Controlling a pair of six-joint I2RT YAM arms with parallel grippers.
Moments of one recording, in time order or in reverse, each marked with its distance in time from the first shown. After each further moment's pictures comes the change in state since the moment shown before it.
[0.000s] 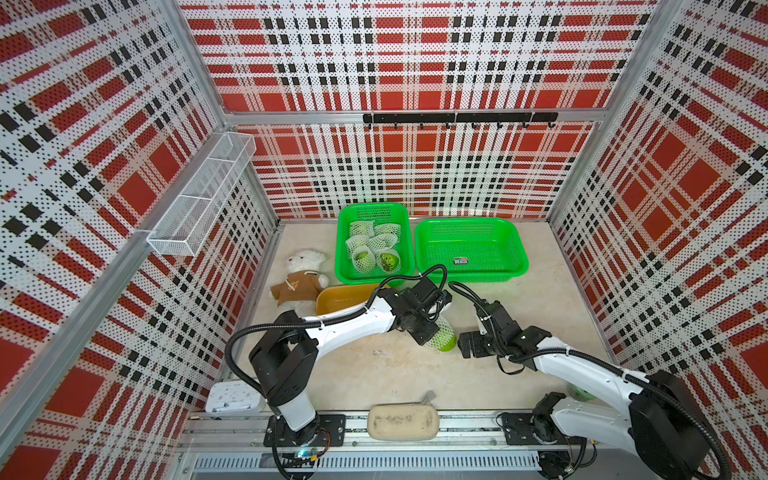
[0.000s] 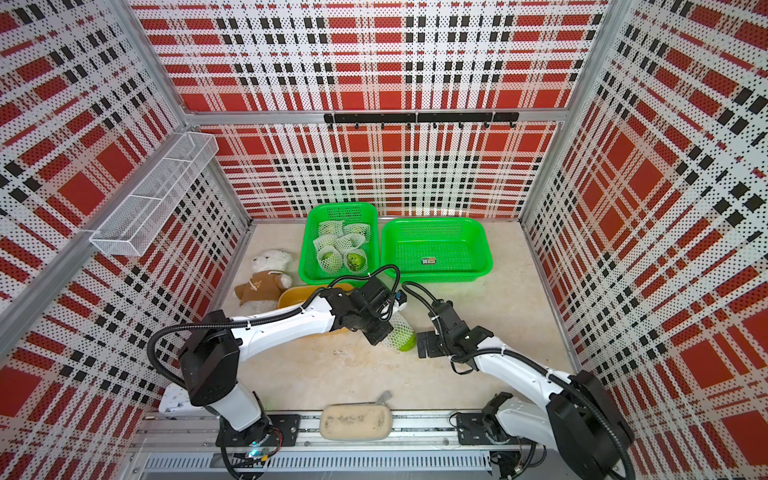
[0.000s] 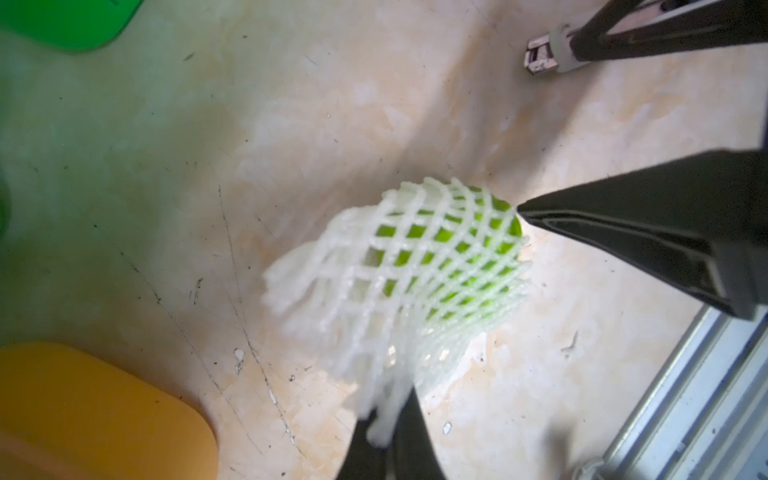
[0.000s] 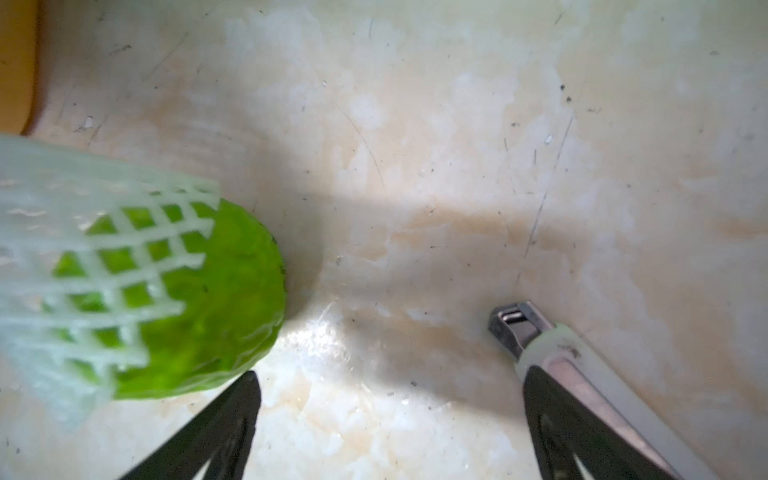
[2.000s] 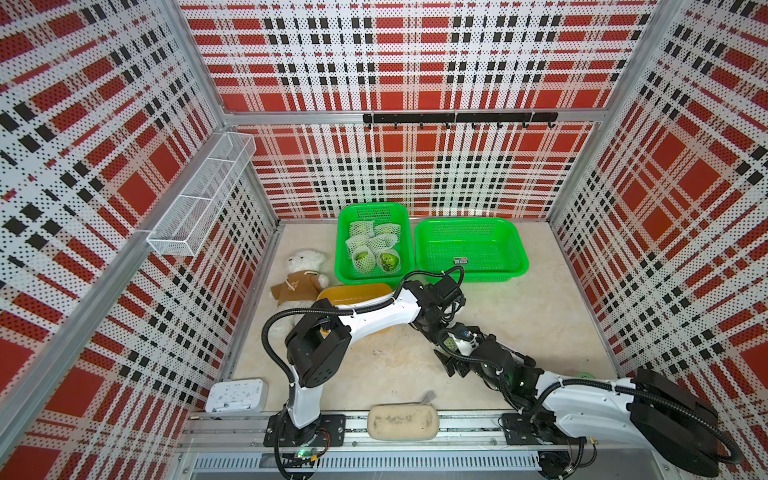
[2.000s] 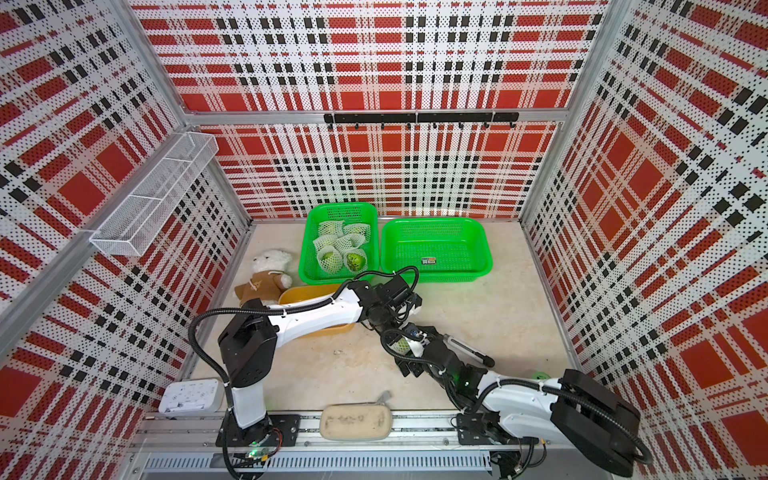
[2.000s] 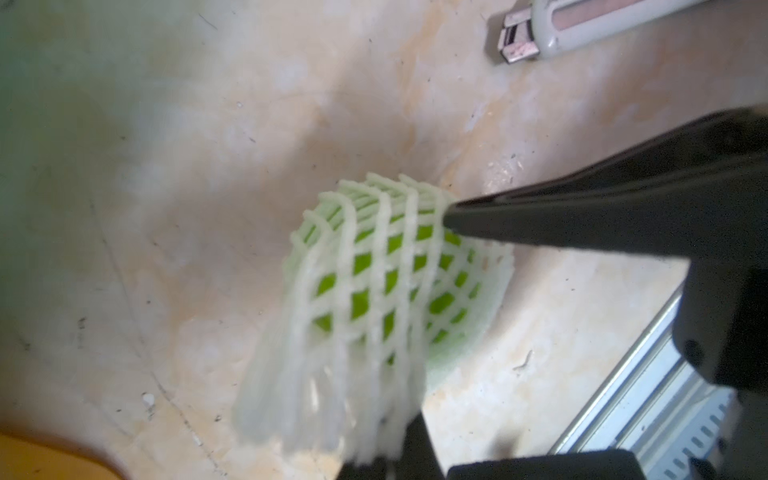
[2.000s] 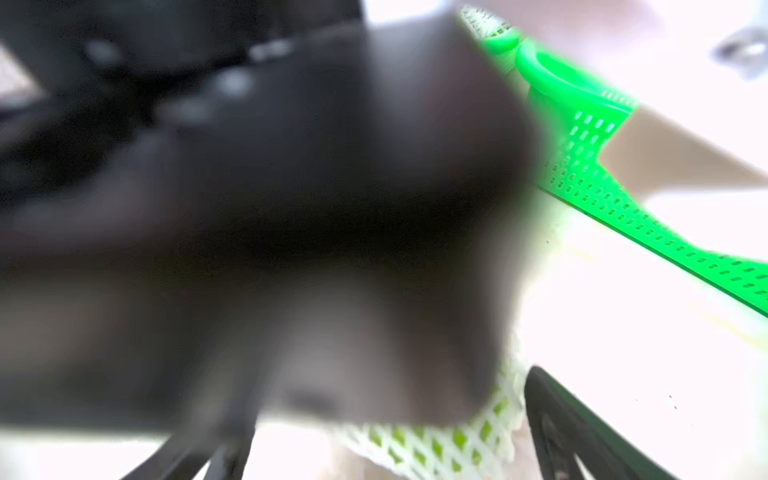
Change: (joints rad) left arm -0.029 0.218 0.210 -0.150 0.092 -0.099; right arm 0.365 -0.045 -0.385 0.927 0.230 -0.391
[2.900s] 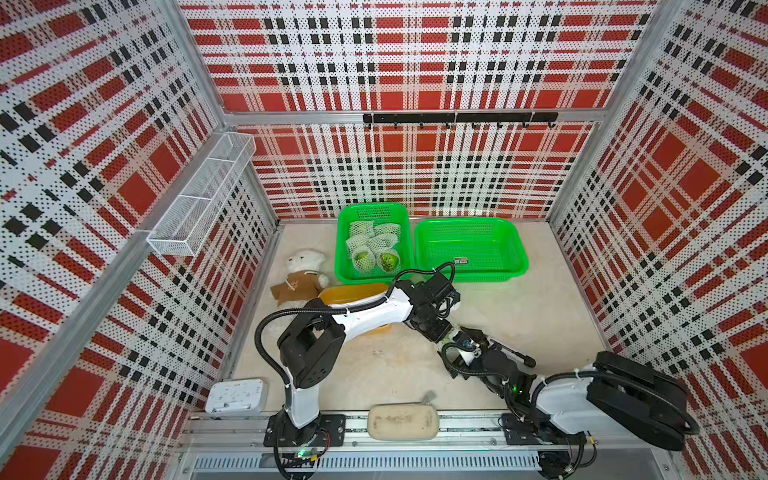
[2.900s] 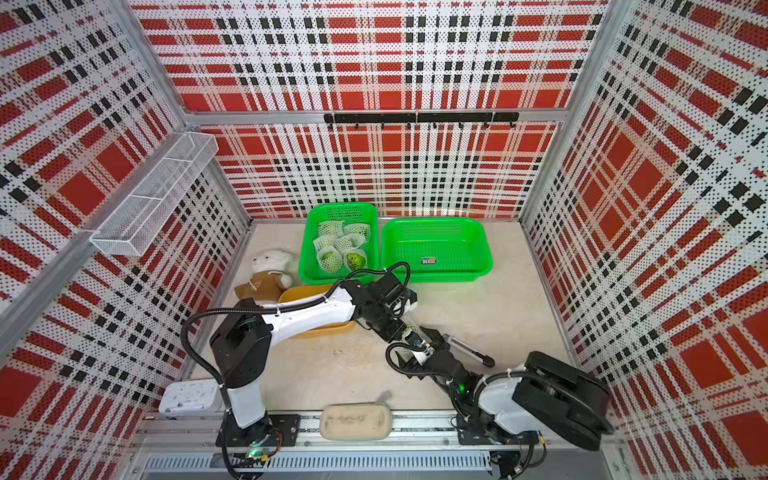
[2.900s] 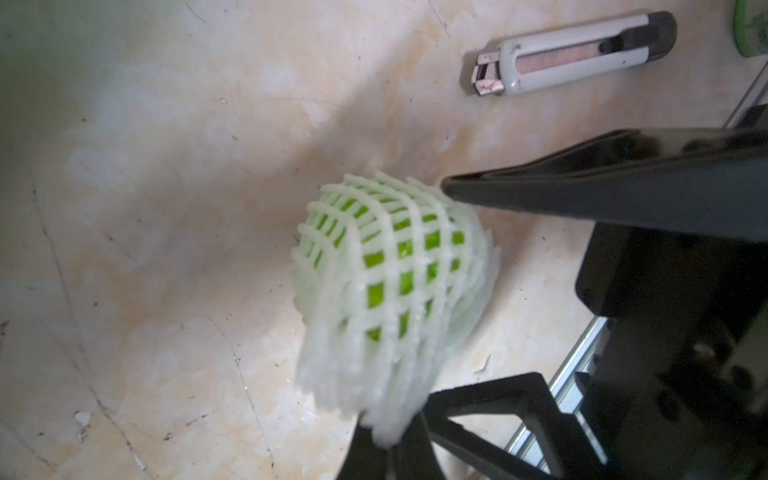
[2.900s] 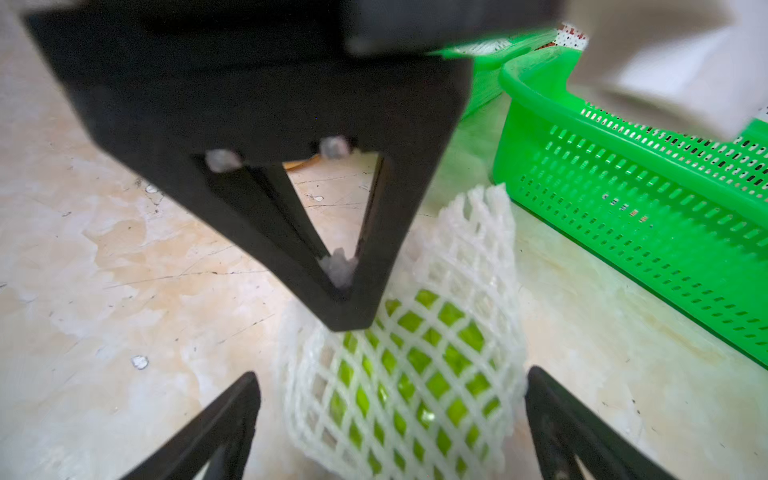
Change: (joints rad) left arm 0.035 -0.039 -0.046 0.071 0.111 -0.070; right arm 0.000 0.281 -0.108 0.469 0.051 -0.132
